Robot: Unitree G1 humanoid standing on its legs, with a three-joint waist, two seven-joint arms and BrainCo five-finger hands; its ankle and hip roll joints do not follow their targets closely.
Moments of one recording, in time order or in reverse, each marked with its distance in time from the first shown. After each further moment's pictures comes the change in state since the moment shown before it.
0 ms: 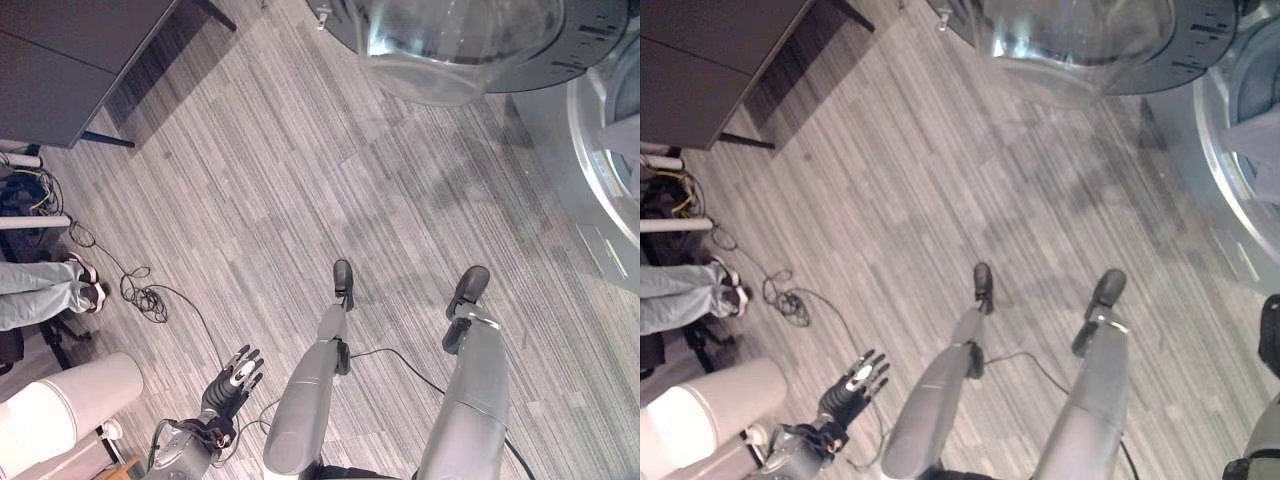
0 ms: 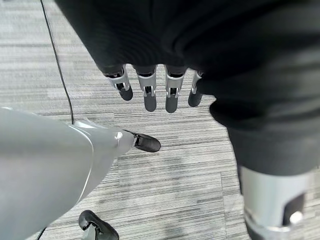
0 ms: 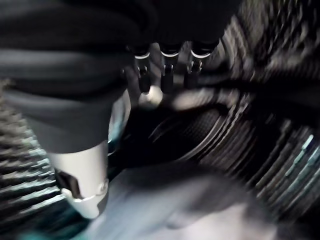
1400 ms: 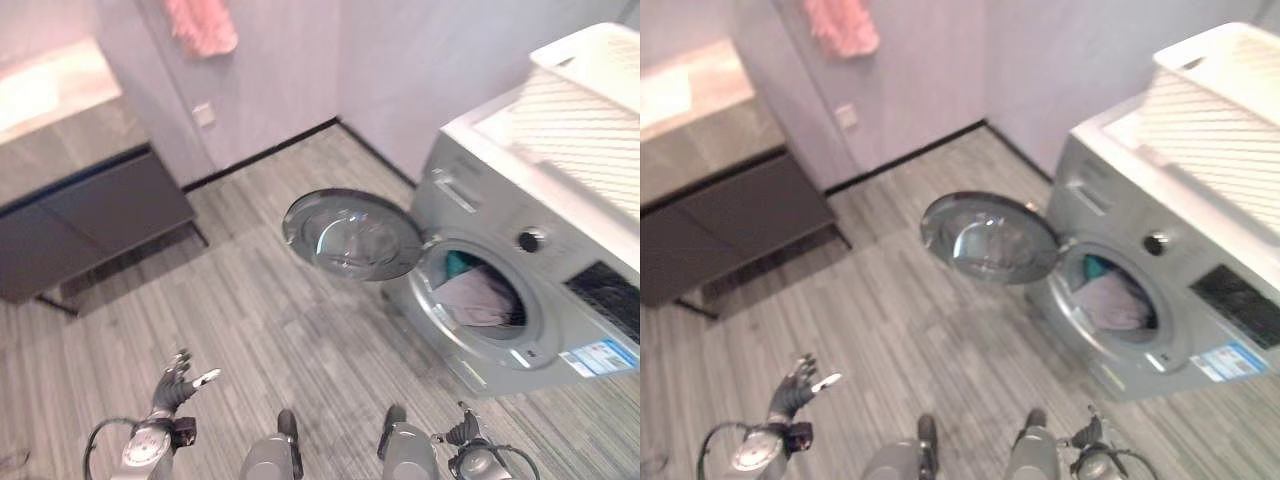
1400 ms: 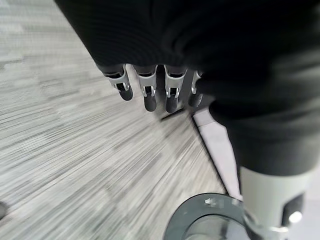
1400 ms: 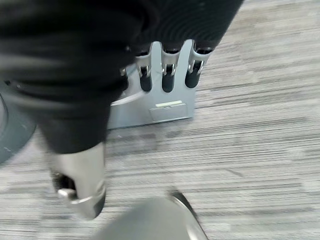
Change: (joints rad) left arm -0.012 -0.054 0.240 0.284 0.622 -0.092 0.283; right arm 1.320 0.798 -0.145 -0.292 -0.060 -0.273 0.235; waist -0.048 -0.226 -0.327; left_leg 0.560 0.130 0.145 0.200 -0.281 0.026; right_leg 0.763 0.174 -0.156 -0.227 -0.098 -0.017
